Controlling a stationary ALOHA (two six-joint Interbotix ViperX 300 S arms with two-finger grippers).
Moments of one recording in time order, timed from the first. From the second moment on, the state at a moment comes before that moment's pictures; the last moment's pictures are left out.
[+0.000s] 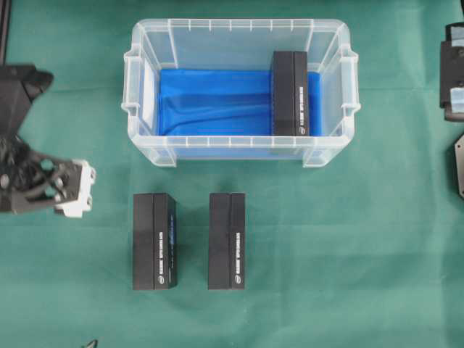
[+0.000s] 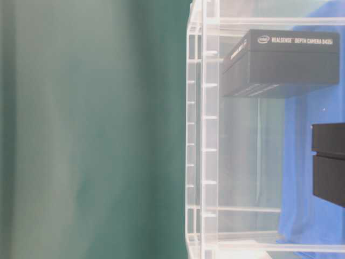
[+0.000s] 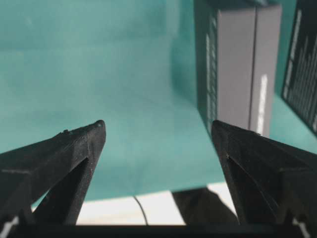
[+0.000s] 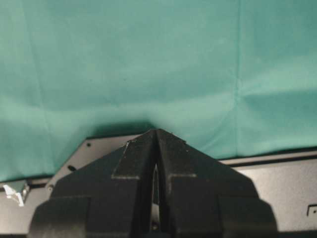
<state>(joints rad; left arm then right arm) -0.29 -0.48 0.52 0.07 1.32 -1.84 -0.03 -0.67 0.52 -0.11 1.52 0.19</state>
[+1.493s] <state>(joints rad) 0.28 -0.54 0.54 0.06 1.36 -1.32 -0.03 -0.67 0.54 -0.11 1.52 0.19</state>
